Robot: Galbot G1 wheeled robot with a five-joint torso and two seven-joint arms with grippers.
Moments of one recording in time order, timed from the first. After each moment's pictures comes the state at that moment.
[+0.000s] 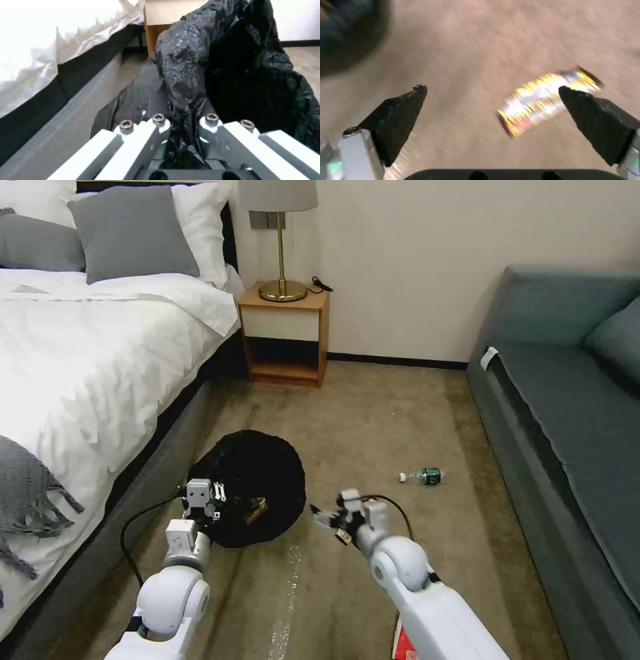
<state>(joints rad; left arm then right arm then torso) 1.37 -1.28 -0.46 -1.95 -0.16 0.16 -0.17 -1.17 1.30 0.14 1.68 0.31 -0.54 0.06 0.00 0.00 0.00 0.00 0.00</state>
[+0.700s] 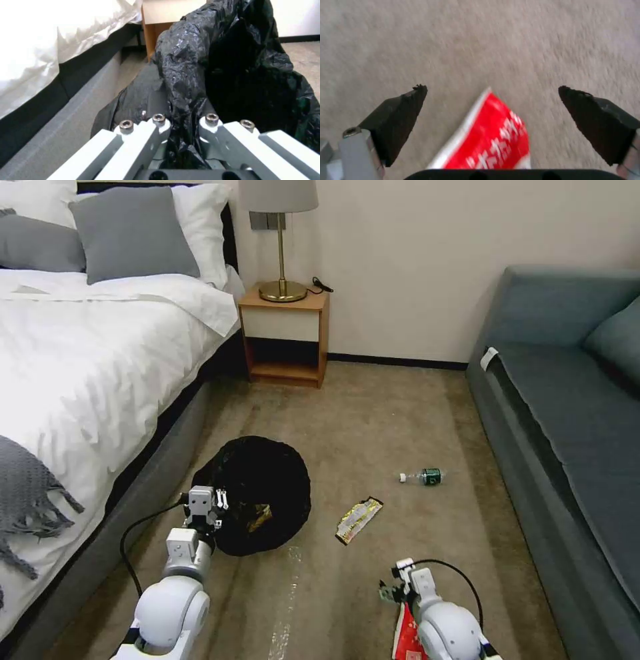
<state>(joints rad) 1.42 -1.26 -0.46 -1.99 -0.15 0.16 -0.17 -1.43 1.20 0.22 1.72 0.21 -0.67 0.21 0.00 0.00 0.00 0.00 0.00</state>
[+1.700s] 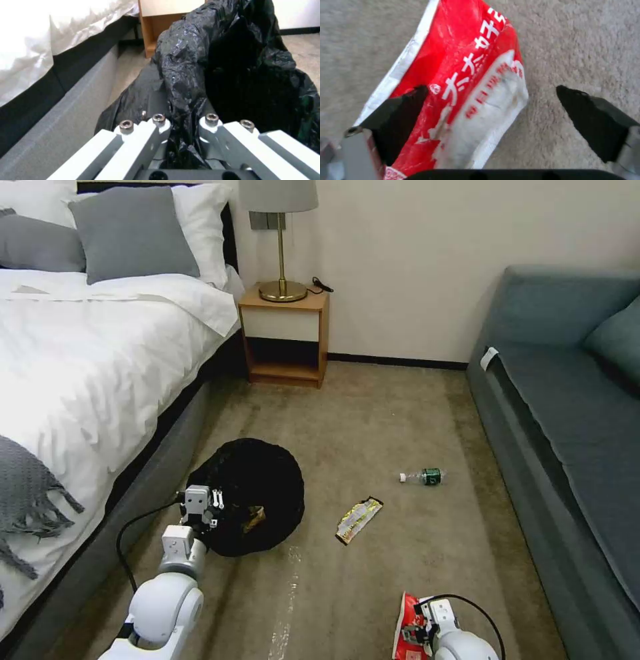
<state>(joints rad) 1.40 -1.23 -0.44 -1.95 -0.18 0.17 -0.17 -1.45 1.21 0.28 1.58 0.30 -0.70 0.22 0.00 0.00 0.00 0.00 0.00</state>
